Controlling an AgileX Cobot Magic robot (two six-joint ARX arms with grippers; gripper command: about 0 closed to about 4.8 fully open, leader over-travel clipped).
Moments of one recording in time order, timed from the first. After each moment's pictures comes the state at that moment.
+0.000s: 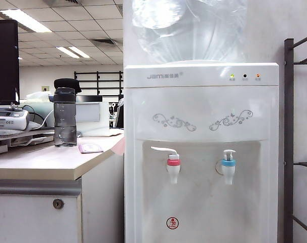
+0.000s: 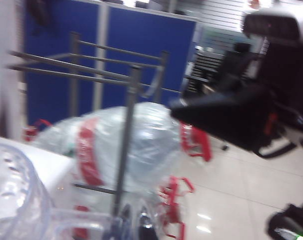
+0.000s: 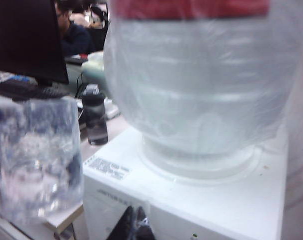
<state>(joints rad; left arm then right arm) -0.58 1.32 1.03 0.34 0.84 -0.07 0.62 0.65 0.79 -0.10 0.16 0.05</state>
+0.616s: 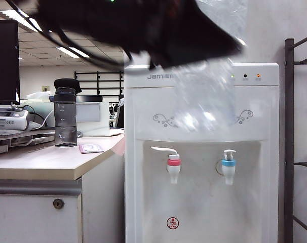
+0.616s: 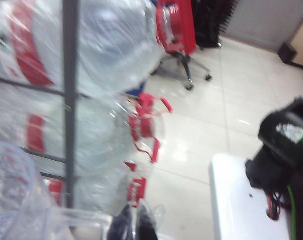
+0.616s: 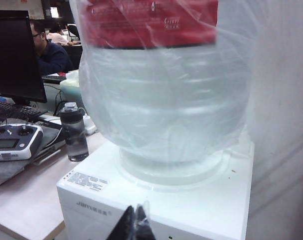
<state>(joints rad) -0.85 1.52 0.79 0.45 0.66 0.07 0.62 0.57 0.79 -0.13 0.25 0.05</state>
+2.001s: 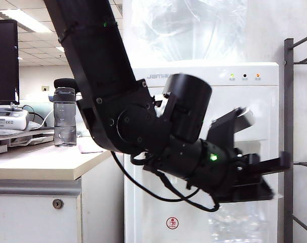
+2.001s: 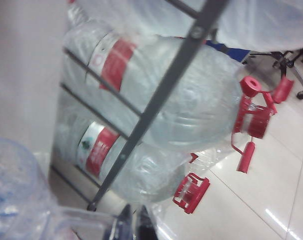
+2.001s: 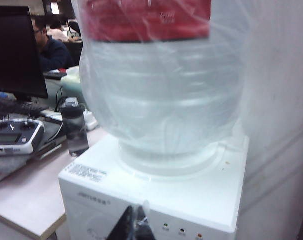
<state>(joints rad) -0.93 2.26 1.11 0.76 0.23 -0.24 0.63 0.49 0.79 -0.21 0.25 0.05</state>
